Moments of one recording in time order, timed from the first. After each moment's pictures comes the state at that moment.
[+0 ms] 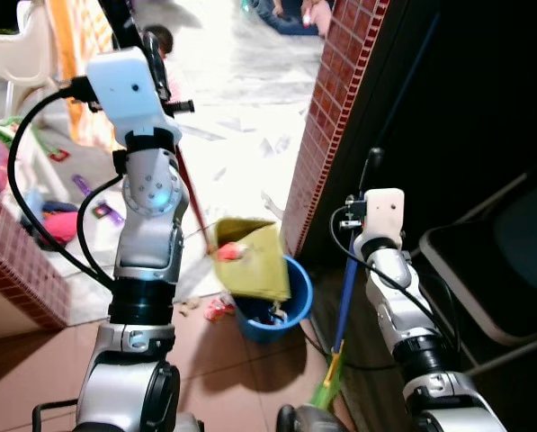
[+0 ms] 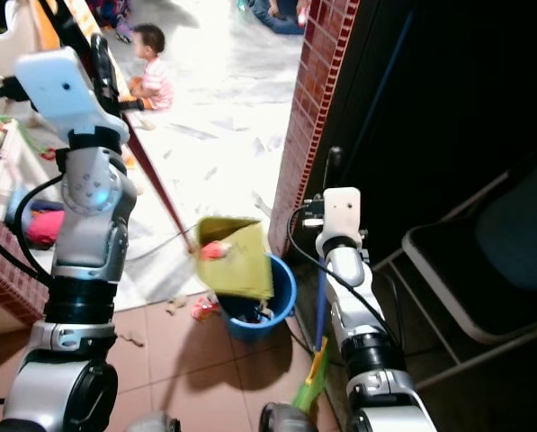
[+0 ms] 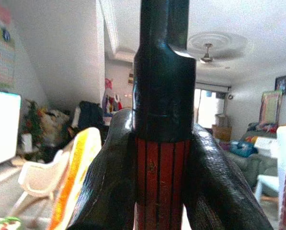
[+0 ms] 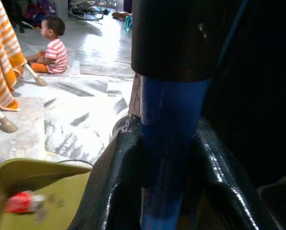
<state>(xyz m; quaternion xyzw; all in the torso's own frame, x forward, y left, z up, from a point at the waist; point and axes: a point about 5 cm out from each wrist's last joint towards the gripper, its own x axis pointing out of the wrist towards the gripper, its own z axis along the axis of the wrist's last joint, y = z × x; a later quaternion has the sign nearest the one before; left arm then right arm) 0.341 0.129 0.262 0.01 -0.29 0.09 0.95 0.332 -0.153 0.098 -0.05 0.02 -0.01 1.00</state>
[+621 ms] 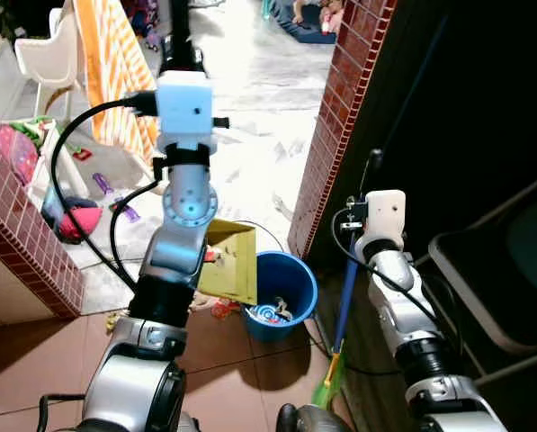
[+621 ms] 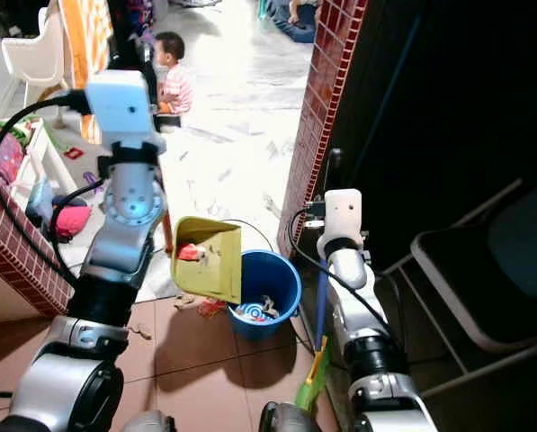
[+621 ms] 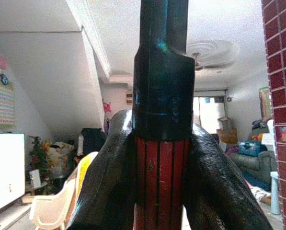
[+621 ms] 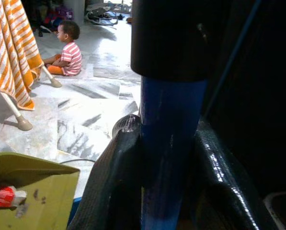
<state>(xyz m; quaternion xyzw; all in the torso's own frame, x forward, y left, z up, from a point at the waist) 0.345 0.091 0.250 0.07 -0.32 0.05 0.94 0.328 -0.154 0.097 -0.06 0.02 0.00 1.00</state>
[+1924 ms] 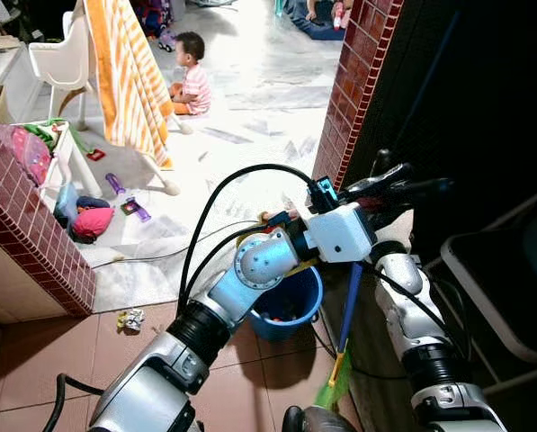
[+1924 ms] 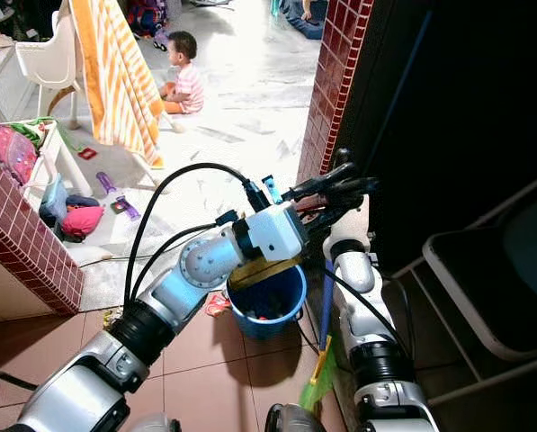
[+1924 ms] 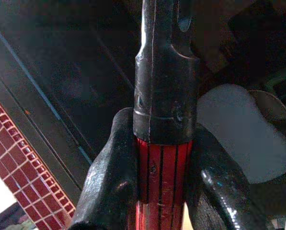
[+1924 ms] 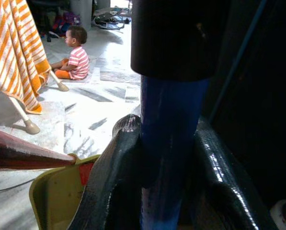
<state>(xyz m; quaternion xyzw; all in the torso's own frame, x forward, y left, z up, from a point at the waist) 0.277 -0.028 0.188 0.18 -0.35 -0.49 0.78 0.324 -0.159 0.099 -0.06 0.02 0.00 1.00</state>
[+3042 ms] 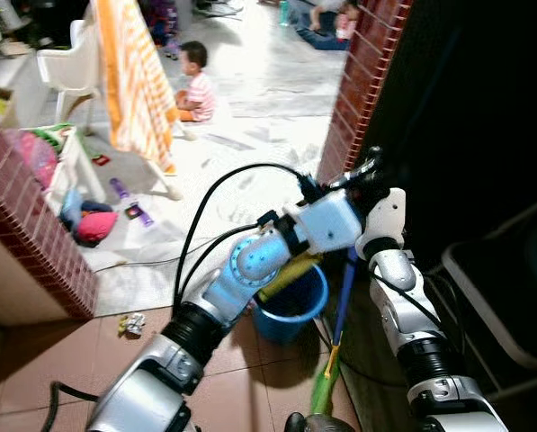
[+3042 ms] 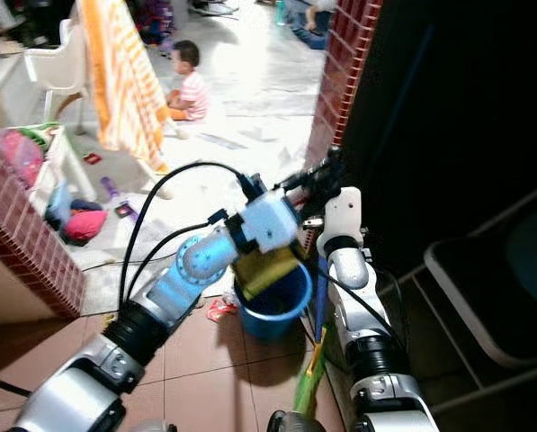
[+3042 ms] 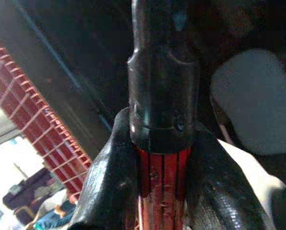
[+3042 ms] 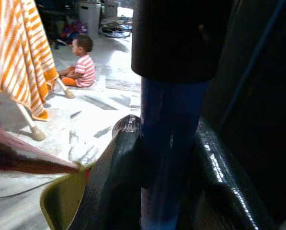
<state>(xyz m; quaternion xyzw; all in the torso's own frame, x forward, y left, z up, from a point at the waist) 0.291 -0.014 0.177 0.22 -0.30 -0.44 0.82 0.330 -0.153 0.102 -0.06 0.01 0.01 1.00</state>
